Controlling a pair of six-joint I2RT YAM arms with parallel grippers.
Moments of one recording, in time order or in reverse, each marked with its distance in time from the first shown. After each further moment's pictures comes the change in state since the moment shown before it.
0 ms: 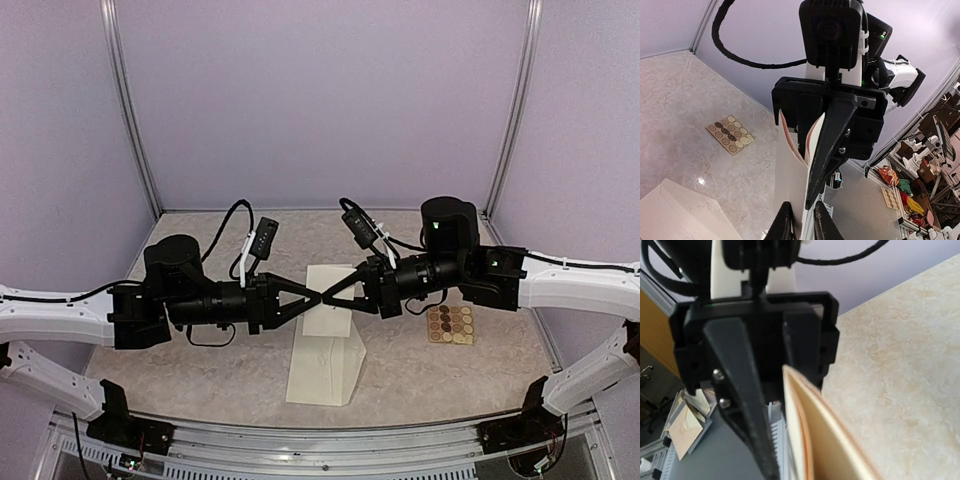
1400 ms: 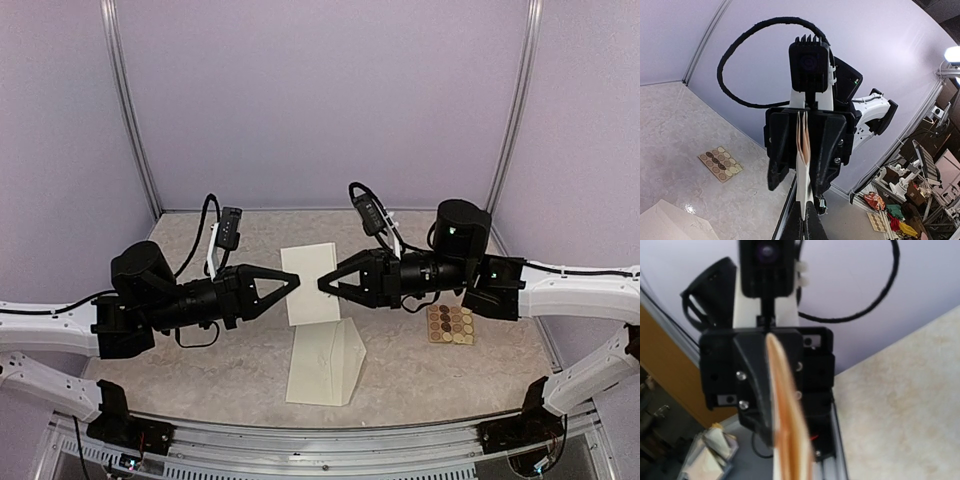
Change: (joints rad) left arm 0.000 -0.121 -0.101 0.172 -0.047 -0.064; right arm 0.018 -0.021 -0.071 0.280 0.041 0.166
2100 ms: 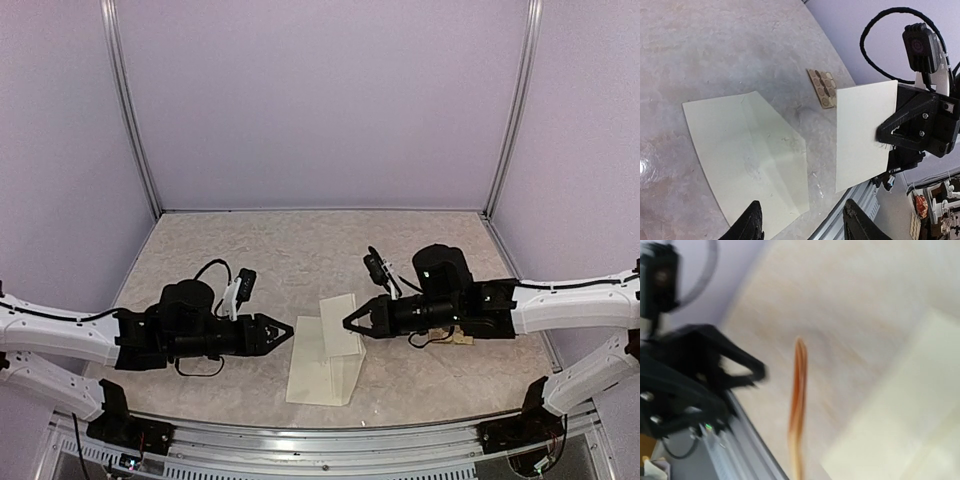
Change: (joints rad) left arm 0.030 0.084 -0.114 -0.296 -0.222 -0.181; right arm 0.003 -0.010 -0.145 -0.269 0.348 0.214
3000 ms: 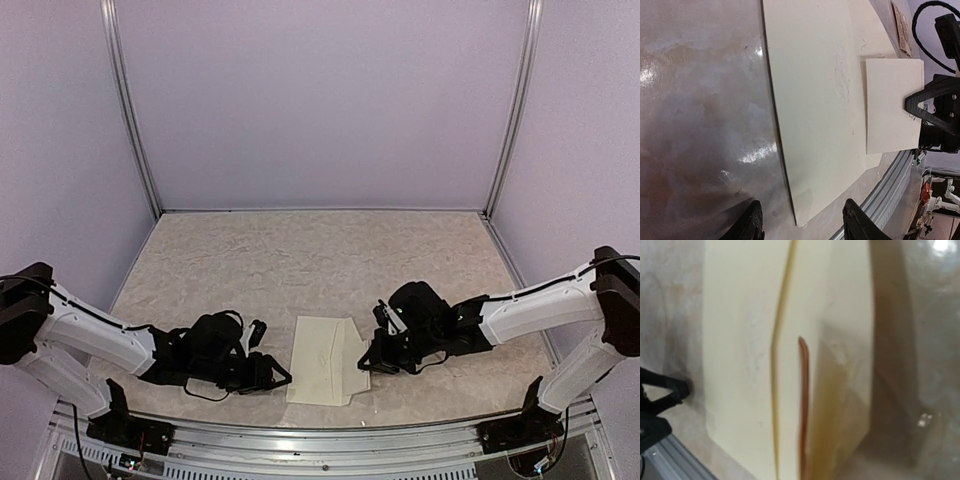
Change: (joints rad) left arm 0.006 0.273 -0.125 0.048 0.149 -0.229; right arm 0.000 0.204 -0.099 -0.100 0.038 0.318
